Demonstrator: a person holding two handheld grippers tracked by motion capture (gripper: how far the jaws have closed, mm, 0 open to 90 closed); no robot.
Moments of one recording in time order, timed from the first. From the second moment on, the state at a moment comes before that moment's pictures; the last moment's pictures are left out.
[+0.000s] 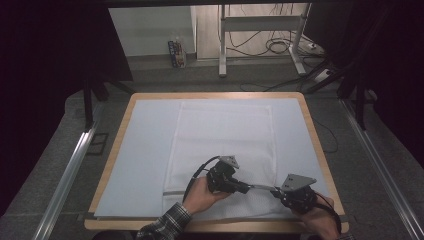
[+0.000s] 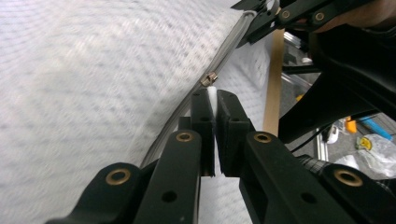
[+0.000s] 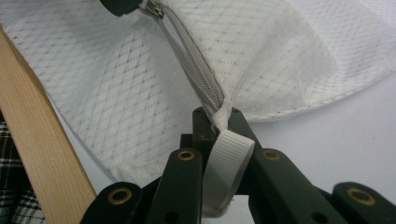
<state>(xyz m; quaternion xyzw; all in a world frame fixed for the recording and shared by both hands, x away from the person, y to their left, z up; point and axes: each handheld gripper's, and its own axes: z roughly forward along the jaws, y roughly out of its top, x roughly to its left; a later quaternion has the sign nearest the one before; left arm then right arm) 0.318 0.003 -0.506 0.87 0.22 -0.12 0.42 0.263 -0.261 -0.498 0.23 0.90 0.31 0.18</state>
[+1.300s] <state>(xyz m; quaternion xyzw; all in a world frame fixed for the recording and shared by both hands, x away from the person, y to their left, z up) 0.311 0.053 -0.507 0.86 0.26 -0.11 0.42 0.263 -0.261 -0.501 0.24 0.90 0.31 0.17</state>
